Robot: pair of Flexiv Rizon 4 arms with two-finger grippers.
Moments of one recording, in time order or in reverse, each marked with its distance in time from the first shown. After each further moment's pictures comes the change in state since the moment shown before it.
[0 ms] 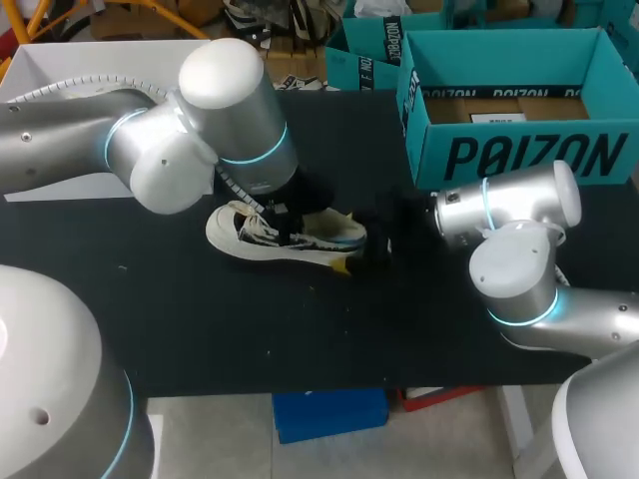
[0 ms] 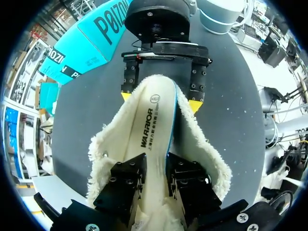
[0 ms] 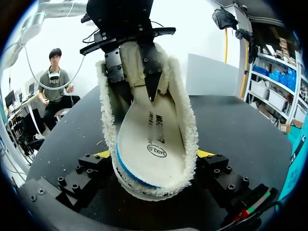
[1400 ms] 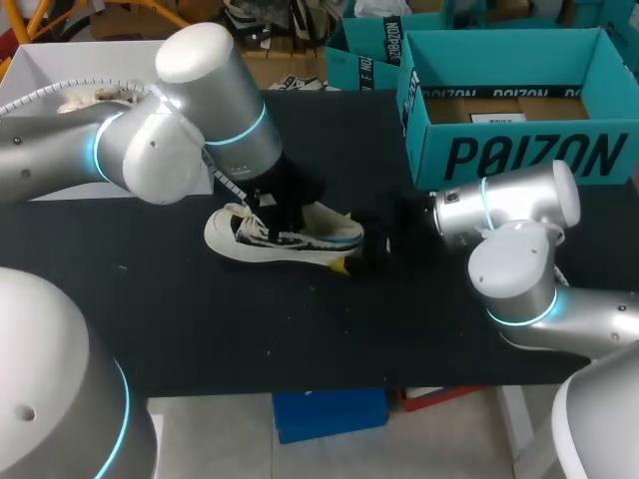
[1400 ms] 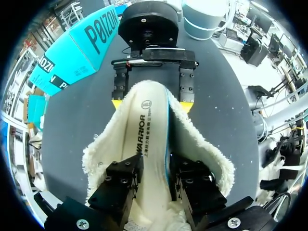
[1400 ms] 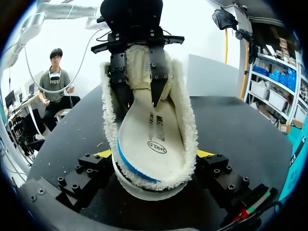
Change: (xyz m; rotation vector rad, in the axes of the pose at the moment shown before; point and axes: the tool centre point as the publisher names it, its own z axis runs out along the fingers) left arm 0.001 0.001 0.003 0.109 0.146 0.085; right arm 0.001 0.002 0.001 -0.002 0.001 0.000
